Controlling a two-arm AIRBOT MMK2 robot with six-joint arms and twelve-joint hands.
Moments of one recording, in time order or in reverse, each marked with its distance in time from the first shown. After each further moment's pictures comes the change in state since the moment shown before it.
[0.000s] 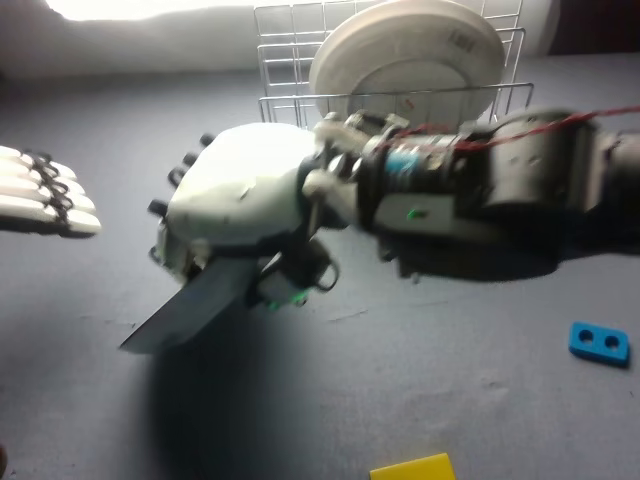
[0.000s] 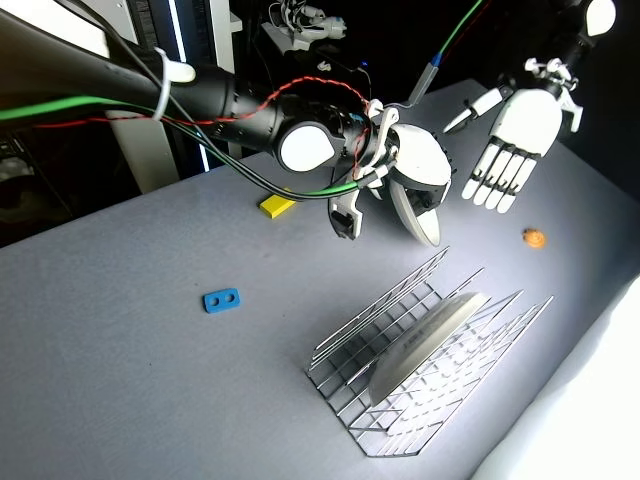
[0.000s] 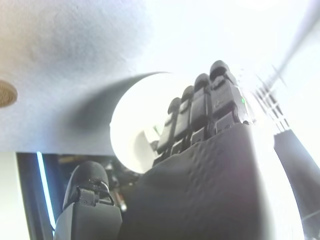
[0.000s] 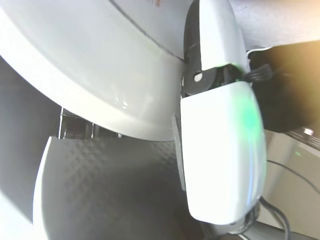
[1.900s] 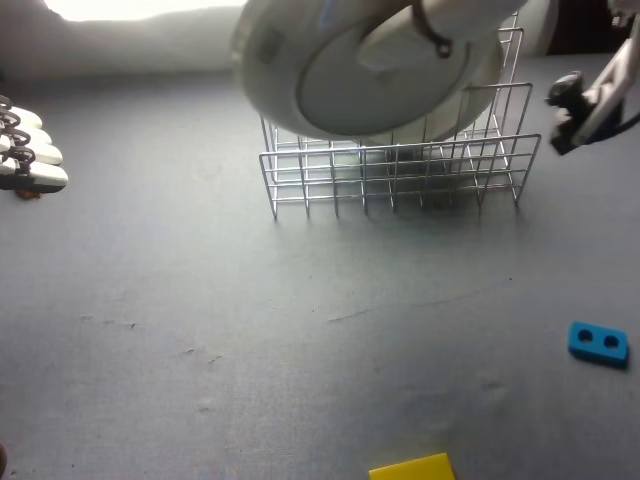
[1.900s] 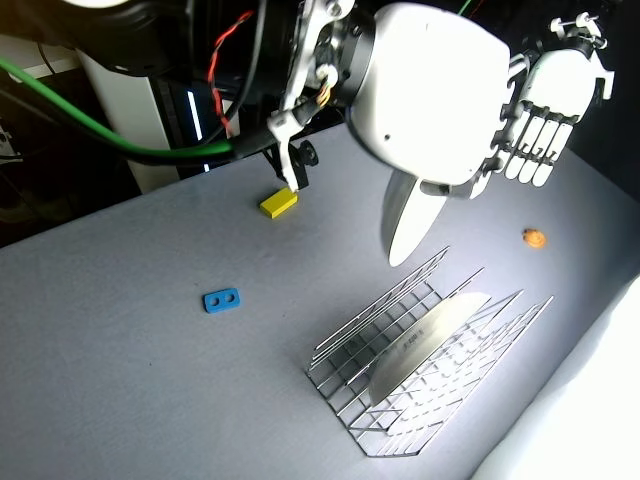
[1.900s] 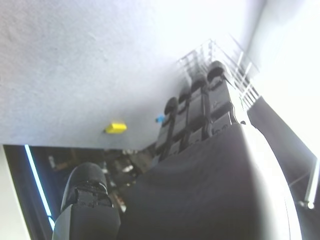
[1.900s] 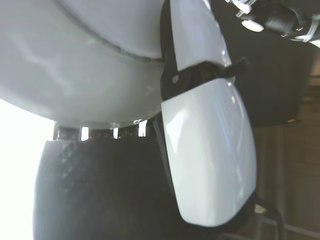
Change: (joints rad) left arm -0.130 0.103 -0.045 0.058 -0.012 0.020; right arm 0.312 0.442 -0.151 -0.658 -0.089 1.355
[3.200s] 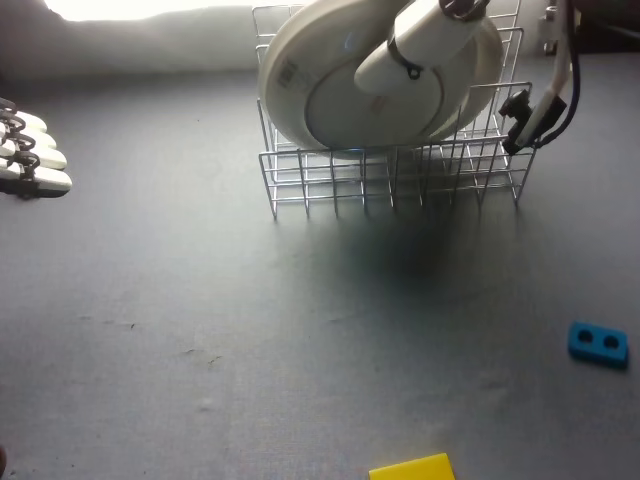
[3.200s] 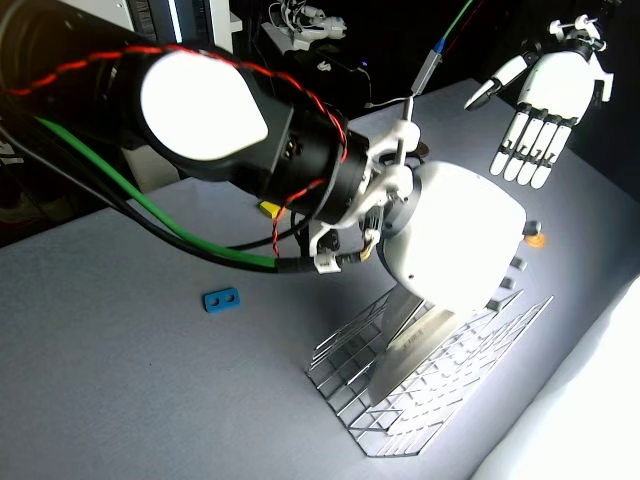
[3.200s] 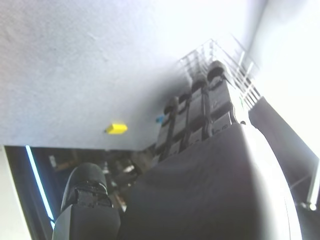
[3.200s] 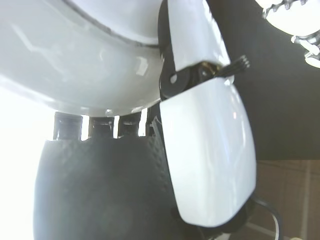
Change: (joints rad) left arm 0.000 -0.010 0.003 0.007 0.000 0.001; right arm -0.122 -0.211 0.303 0.028 -0.046 0.015
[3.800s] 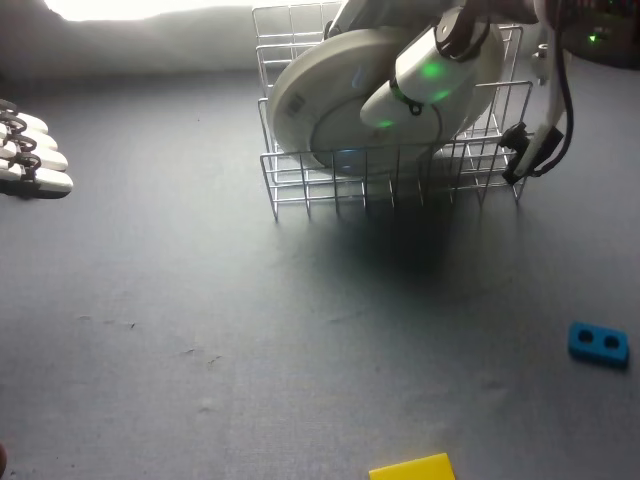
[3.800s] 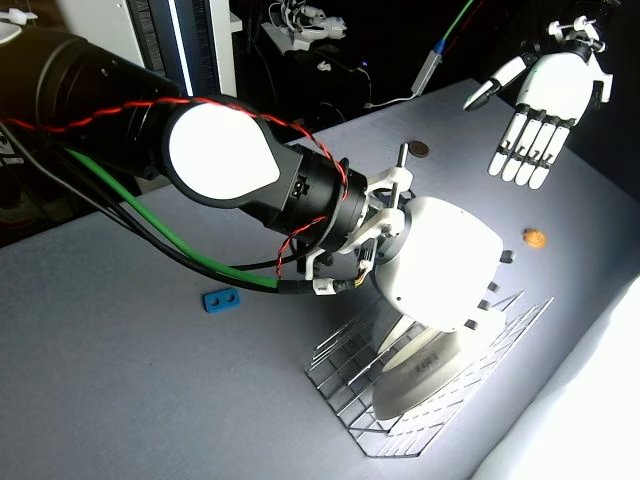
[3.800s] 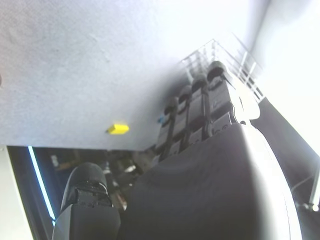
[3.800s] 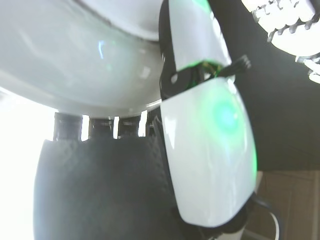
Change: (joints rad) left arm 0.000 -0.002 0.000 0.006 0.000 0.000; right arm -0.055 -0.035 0.041 0.010 0.007 0.001
